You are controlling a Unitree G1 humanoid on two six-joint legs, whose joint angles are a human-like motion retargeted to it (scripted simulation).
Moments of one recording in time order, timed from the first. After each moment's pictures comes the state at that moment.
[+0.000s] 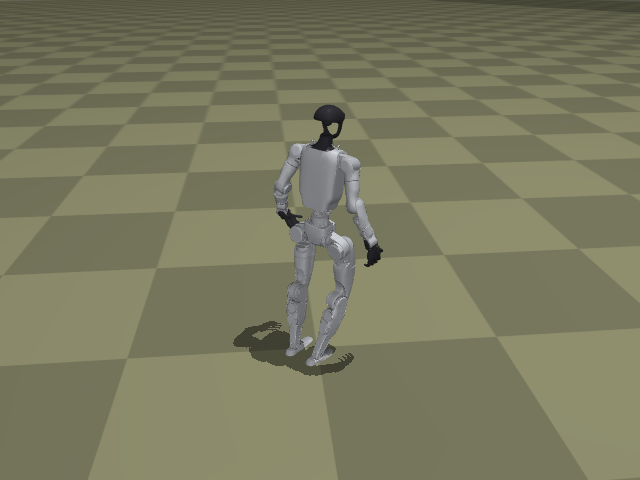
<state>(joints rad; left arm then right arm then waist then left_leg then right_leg) 0.31 0.29 0.06 0.75 -0.52 0.09 -0.58 0.12 -0.31 -0.10 1.05 0.36 0.03 0.32 0.03 -0.05 0.21 0.31 -0.16 0.04 -0.02 -0.28 0.05 0.05 -0.08 -0.12 0.54 -0.52 0.06</state>
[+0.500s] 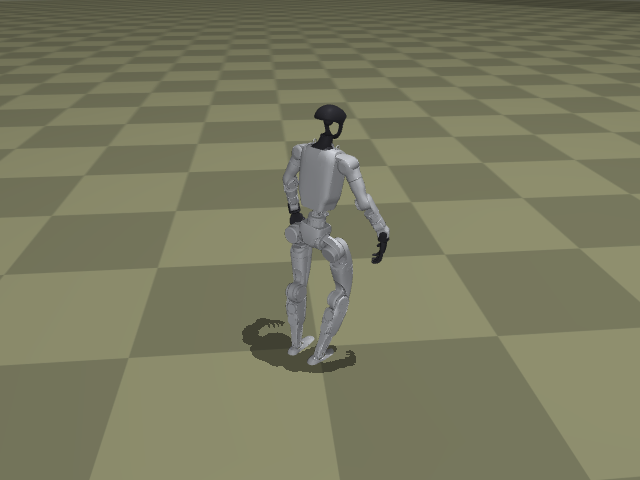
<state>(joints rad) -0.07 0.47 -0.38 1.05 0.02 0.06 -0.56 -0.26 -0.48 0.43 1.14 -0.02 0.08 0.52 -0.07 -0.11 0.10 0.10 -0.21 0.11 -0.03 -0.22 0.04 -0.23 -0.13 -0.07 0.65 -0.50 0.10</state>
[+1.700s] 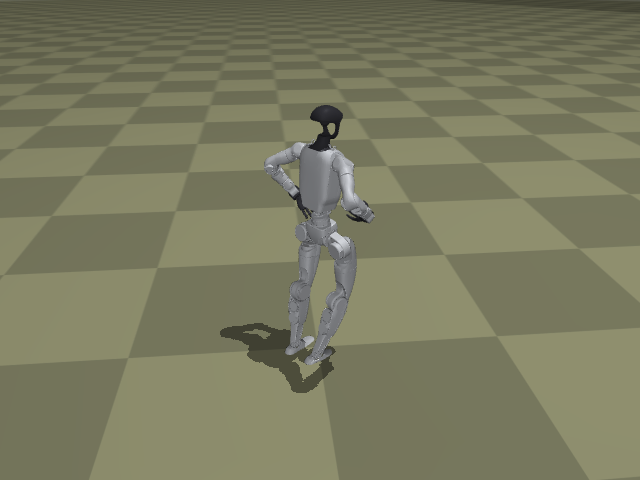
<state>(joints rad) 0.55 0.94 -0.46 -0.10 -0.55 -0.01 -0.76 0.44 -0.80 0.34 -0.17 0.91 0.13 0.75 -0.02 -0.07 0.29 0.44 -0.13 0.10 -0.03 -0.30 0.07 0.18 -0.03 -0.07 0.47 -0.46 0.11</state>
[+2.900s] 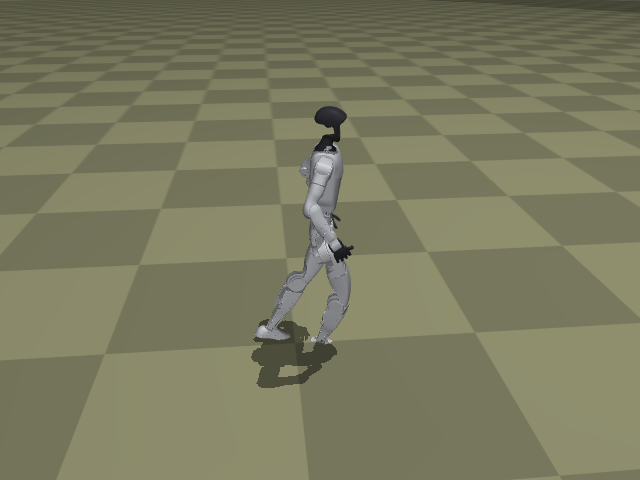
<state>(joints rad) 0.59 0.45 -0.43 0.35 -0.68 0.11 -0.68 0.22 -0.56 0.52 0.49 0.39 0.06 0.54 -0.11 -0.05 0.00 0.35 -0.16 0.23 0.11 -0.26 -0.06 -0.29 -0.03 -0.30 0.56 -0.38 0.11</state>
